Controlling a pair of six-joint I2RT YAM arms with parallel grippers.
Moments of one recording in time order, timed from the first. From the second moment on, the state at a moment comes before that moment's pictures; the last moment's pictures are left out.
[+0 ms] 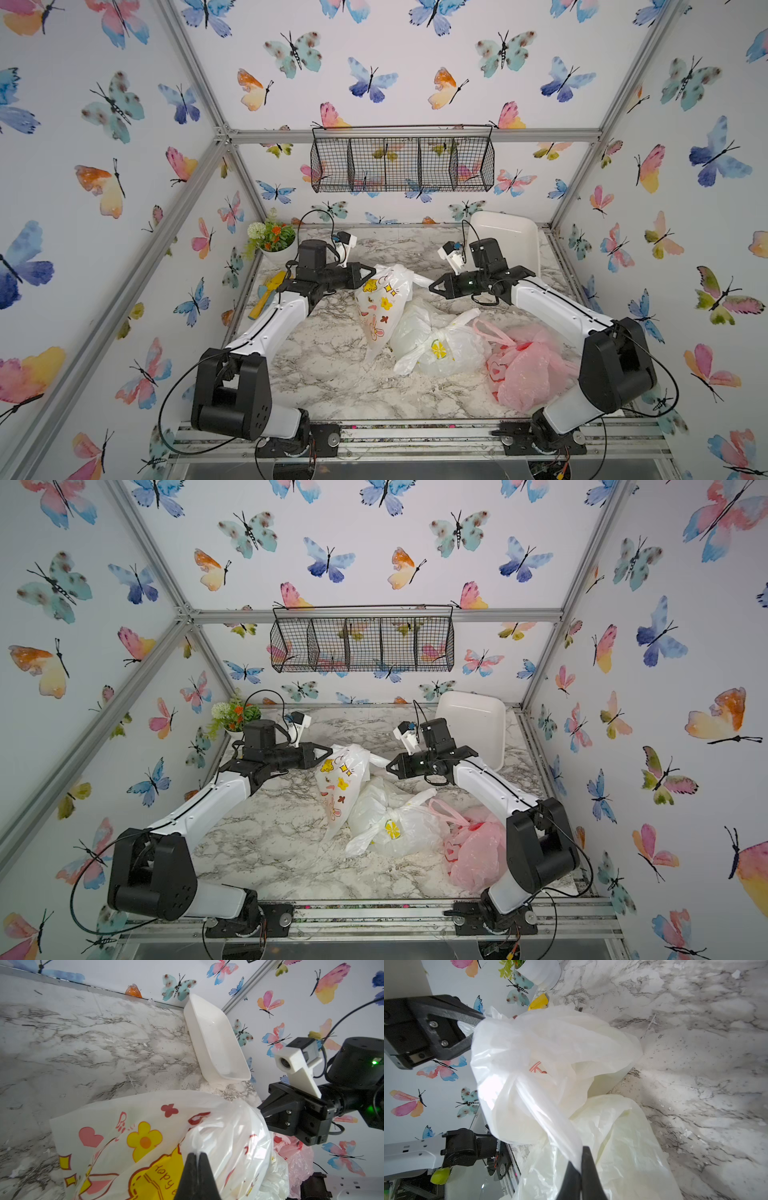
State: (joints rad) left arm -0.20 1.42 1.00 -0.13 0.75 -0.35; right arm 0.48 1.59 1.17 -0.38 -0.64 0.25
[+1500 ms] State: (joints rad) left arm -0.04 1.04 0.29 0.55 -0.49 -0.22; right arm 0.33 1.41 0.40 0.65 0.65 0.01
